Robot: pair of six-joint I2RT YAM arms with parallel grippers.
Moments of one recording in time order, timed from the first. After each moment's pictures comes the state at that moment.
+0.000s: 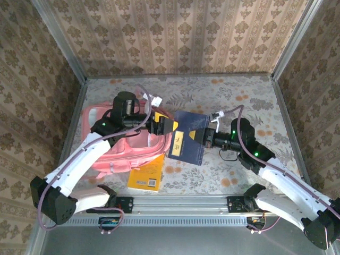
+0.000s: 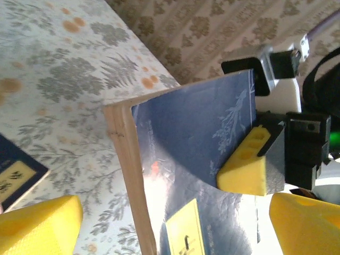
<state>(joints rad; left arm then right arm) -0.60 1.18 1.10 -0.38 0.78 -0.39 0.57 0.87 0.69 -0.04 -0.54 0.84</state>
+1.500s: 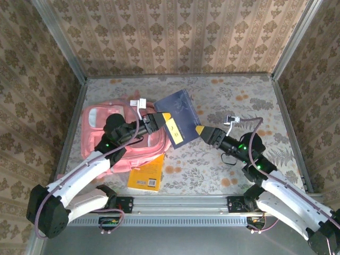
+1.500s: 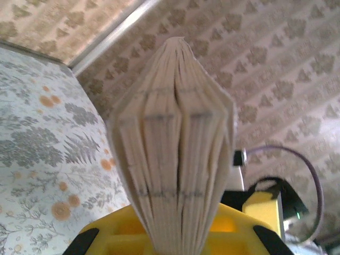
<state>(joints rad) -0.64 1.02 0.67 0.45 0.53 -0.99 0.59 0.72 0.45 0.35 -0.30 1.06</state>
